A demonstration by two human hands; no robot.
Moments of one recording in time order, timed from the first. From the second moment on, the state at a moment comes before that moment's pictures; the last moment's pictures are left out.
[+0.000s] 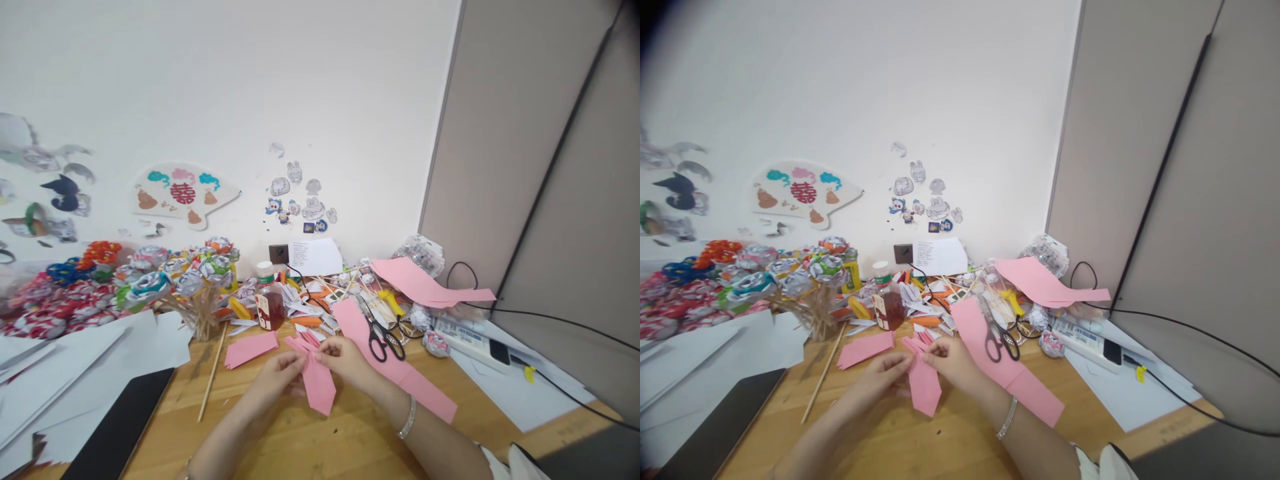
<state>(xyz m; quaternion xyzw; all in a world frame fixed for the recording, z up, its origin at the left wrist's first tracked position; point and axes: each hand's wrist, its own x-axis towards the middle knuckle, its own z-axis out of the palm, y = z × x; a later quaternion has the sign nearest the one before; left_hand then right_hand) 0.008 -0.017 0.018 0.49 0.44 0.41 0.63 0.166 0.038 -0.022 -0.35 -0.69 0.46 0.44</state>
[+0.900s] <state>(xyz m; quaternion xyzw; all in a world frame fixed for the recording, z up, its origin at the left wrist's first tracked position) 0.007 -0.009 0.007 0.54 0.47 0.39 0.57 0.168 0.031 -0.008 -0.35 -0.70 0.51 0.37</state>
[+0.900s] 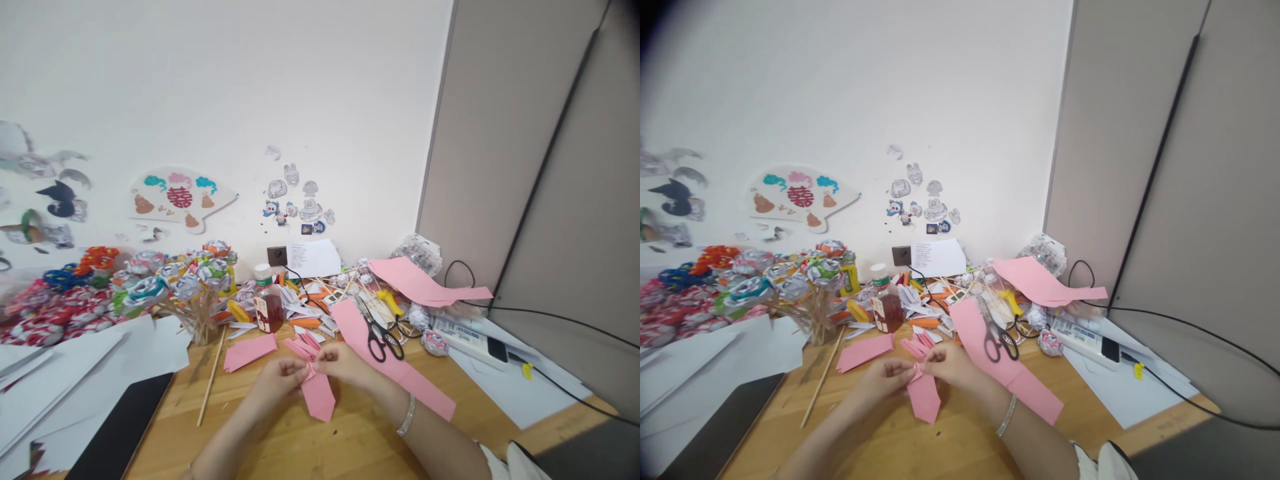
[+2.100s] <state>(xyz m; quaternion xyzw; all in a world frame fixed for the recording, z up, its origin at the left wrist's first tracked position) 0.005 -0.004 -0.001 0.57 0.51 0.37 0.53 0.170 0.038 -0.021 -0.34 -0.67 0.55 0.36</state>
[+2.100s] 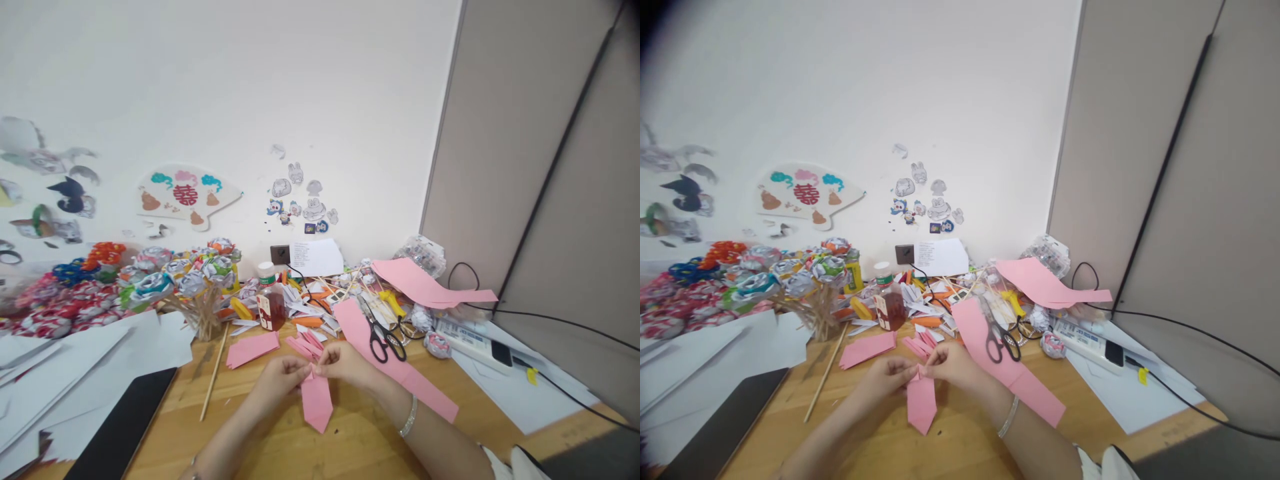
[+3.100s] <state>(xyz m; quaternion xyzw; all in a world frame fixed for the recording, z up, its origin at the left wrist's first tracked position) 0.005 -0.008 -0.003 0.60 0.53 0.35 0.49 0.175 0.039 -0.029 -0.36 -0.73 0.50 0.28</state>
